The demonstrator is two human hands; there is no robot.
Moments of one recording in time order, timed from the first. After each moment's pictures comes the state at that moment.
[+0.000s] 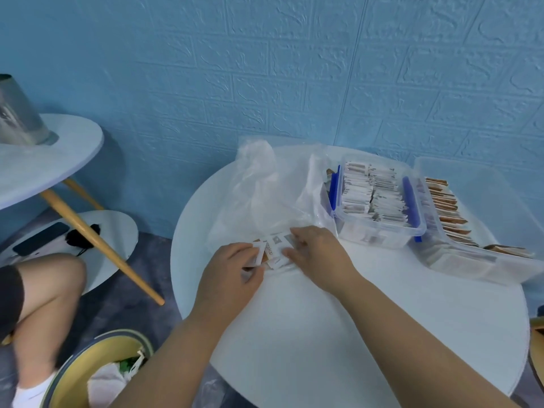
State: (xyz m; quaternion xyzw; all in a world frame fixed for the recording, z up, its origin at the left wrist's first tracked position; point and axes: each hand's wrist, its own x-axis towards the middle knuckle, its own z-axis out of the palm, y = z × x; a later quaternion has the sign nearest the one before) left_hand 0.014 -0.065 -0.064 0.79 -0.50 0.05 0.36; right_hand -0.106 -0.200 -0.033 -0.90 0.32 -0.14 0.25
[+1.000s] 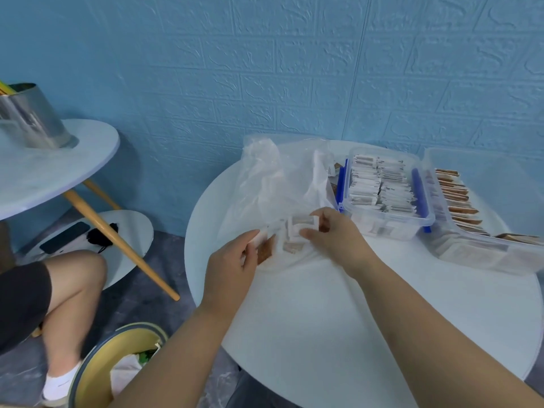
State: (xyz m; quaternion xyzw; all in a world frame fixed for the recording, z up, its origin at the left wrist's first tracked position) left_hand 0.009 -0.057 -0.053 0.77 -0.45 0.07 0.45; right_hand -0.110 -0.211 -0.029 -0.74 0.35 -0.23 0.52
